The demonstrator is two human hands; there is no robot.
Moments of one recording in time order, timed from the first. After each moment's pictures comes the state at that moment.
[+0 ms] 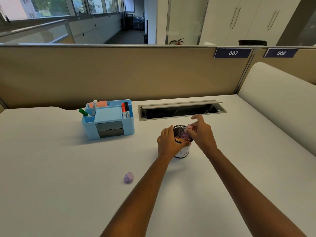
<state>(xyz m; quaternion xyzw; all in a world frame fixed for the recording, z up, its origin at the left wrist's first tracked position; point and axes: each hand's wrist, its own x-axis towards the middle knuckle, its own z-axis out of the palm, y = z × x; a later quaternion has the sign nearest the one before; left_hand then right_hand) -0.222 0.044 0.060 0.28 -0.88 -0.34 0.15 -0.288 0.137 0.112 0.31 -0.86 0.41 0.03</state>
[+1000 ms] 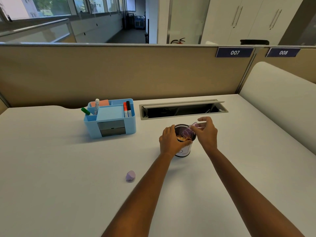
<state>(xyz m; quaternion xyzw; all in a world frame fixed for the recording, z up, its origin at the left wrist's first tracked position) -0.221 0.046 0.068 0.29 -0.88 -0.36 0.14 -0.282 0.139 0.111 0.19 -0.82 0.54 0.02</state>
